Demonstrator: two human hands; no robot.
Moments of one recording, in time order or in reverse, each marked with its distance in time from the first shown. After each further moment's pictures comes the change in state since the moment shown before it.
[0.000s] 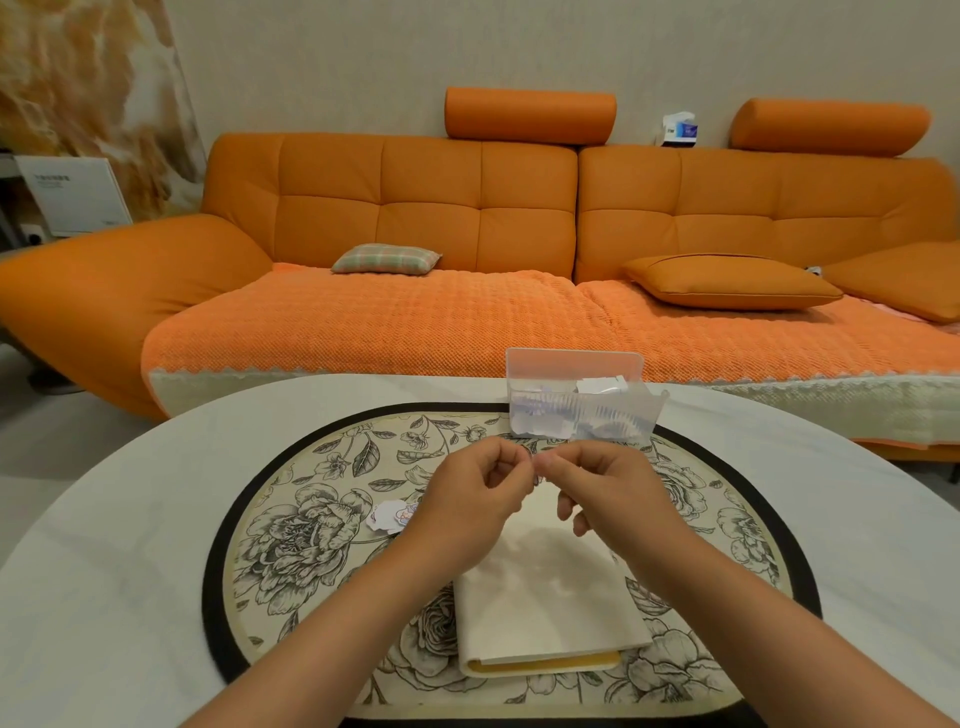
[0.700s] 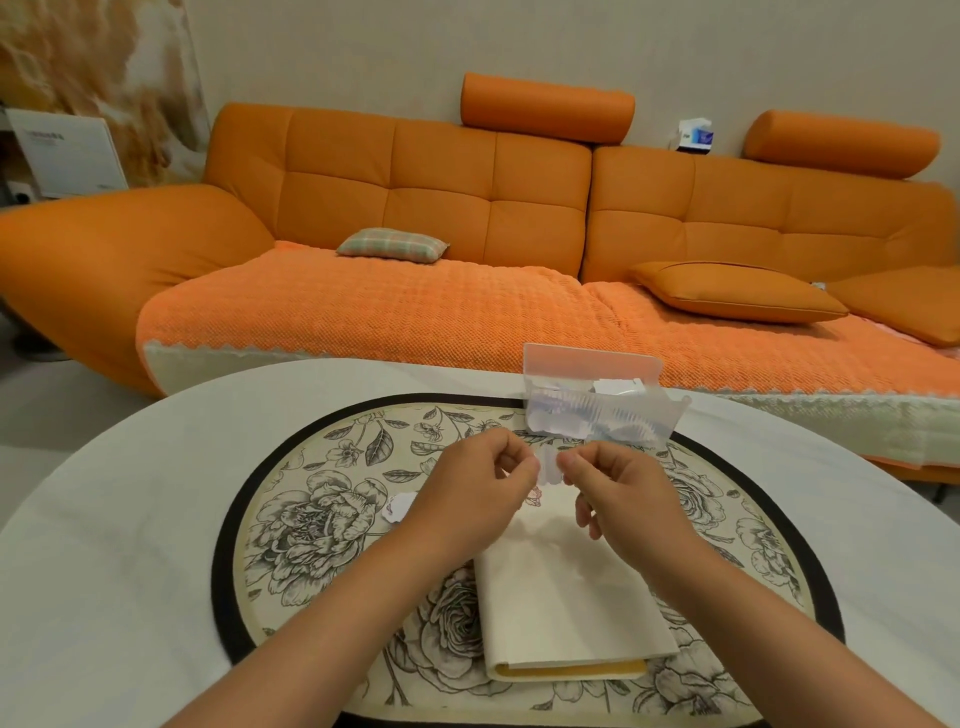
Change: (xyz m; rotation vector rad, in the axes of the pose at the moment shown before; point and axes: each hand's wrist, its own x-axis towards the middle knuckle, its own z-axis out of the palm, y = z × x) left_hand 0.009 -0.011 -0.022 0.192 0.008 0.020; right_hand 0.012 0.017 0.014 -0.159 0.086 0.006
